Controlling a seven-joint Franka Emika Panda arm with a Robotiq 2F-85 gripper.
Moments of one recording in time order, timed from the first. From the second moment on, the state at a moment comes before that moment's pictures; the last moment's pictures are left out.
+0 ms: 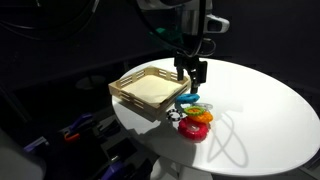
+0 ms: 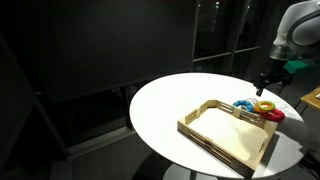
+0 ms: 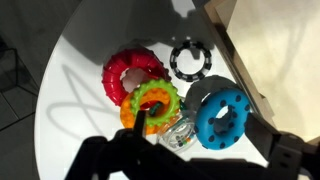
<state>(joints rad) -0.02 0.08 -0.18 -2.42 -0.06 2.49 0.26</state>
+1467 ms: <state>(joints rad) -0.05 -0.35 -0.12 -2.36 -0.05 1.96 0.12</state>
